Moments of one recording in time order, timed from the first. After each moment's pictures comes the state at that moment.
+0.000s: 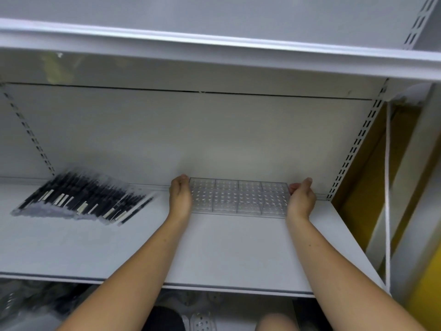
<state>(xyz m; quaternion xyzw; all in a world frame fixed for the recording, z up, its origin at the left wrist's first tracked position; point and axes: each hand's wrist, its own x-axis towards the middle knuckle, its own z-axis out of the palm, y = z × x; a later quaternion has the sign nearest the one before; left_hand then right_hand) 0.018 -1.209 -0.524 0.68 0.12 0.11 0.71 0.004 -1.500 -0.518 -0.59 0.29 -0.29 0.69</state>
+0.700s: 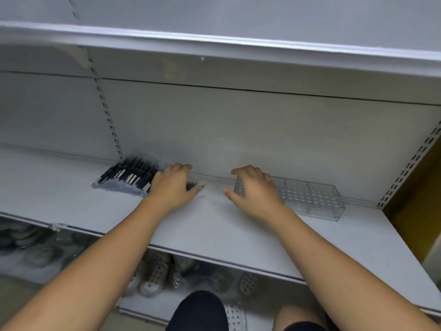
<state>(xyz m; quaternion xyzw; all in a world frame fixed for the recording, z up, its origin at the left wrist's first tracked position) -0.036 -1.044 -0.471 0.99 -0.03 0.14 0.09 -0.040 -1.302 -0.466 -0.94 -0.21 -0.17 0.19</state>
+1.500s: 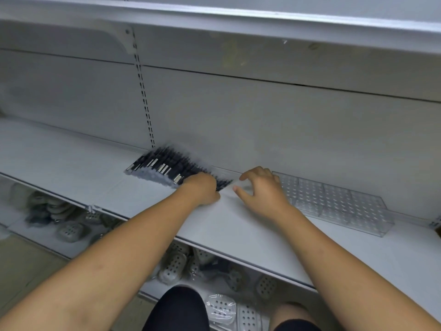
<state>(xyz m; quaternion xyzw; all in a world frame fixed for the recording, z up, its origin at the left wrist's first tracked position) -0.024 -1.031 -0.474 0.99 0.01 -0.10 0.01 -0.020 -1.235 -0.485 -0.94 -0.24 -0.12 0.21</state>
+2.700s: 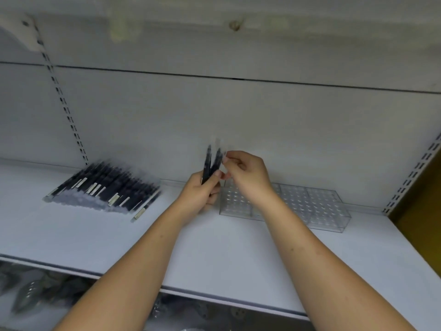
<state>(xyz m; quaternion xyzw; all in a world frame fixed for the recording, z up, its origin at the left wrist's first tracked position) -0.002 -1.144 -0.489 0.69 -0.10 0.00 0.71 0.015 -1.291 -0.452 -0.75 -0.12 -0.12 0.64</state>
